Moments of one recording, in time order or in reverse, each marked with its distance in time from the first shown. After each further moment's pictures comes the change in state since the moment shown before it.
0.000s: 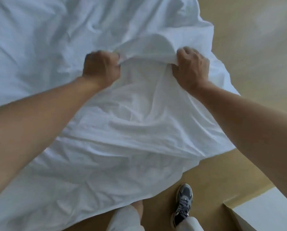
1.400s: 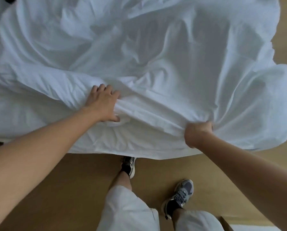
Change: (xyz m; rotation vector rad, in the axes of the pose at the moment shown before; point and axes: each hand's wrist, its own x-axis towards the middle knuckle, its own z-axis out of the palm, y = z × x) left_hand -0.300 -0.002 -0.045 0.364 -0.578 -0.306; right_hand -0.241 -0.062 -0.005 -0.592 -1.155 -0.415
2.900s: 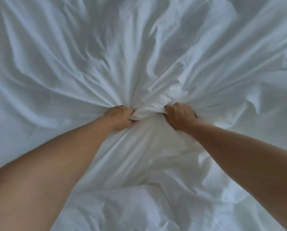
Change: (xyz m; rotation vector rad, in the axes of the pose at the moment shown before) left_hand 0.271 -0.219 0.054 -0.499 -0.283 0.200; right_hand 0.239 -0.089 -0.331 0.353 0.546 -0.074
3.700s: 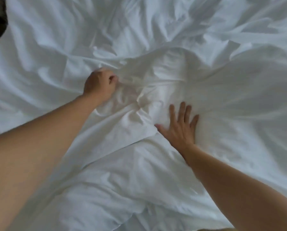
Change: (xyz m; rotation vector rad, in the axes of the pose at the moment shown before) left_hand -0.005 -0.083 -0.061 -0.259 0.646 -0.119; right_hand -0.034 -0.072 0.075 0.125 0.035 0.348
